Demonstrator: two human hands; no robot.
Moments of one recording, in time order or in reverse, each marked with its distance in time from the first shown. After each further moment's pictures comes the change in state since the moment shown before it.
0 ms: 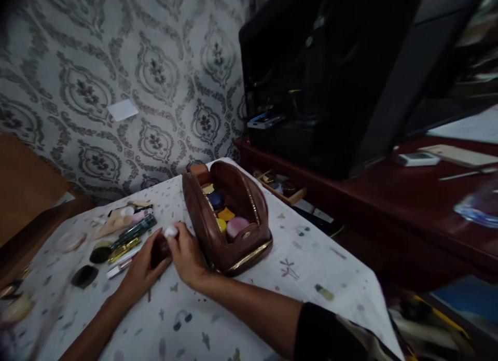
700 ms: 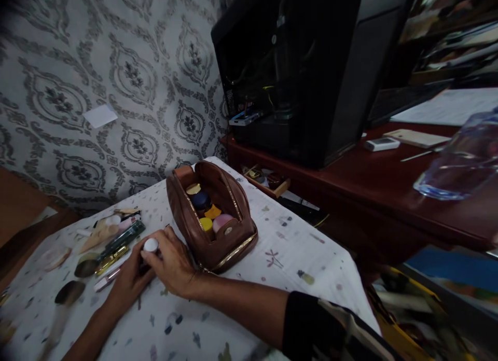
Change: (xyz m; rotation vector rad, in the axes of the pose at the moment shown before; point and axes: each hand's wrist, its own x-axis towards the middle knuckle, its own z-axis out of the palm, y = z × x) left_hand 0.004 -0.003 0.001 -0.088 -0.013 0.011; right_hand -0.006 -0.026 -0.012 -0.098 -0.052 -0.114
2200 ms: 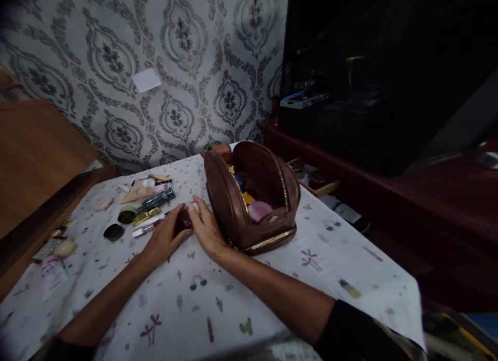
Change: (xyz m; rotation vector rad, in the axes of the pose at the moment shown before) left_hand -0.002 0.020 0.001 0.150 0.011 0.030; right_hand 0.006 0.028 0.008 0.265 0.021 0.243
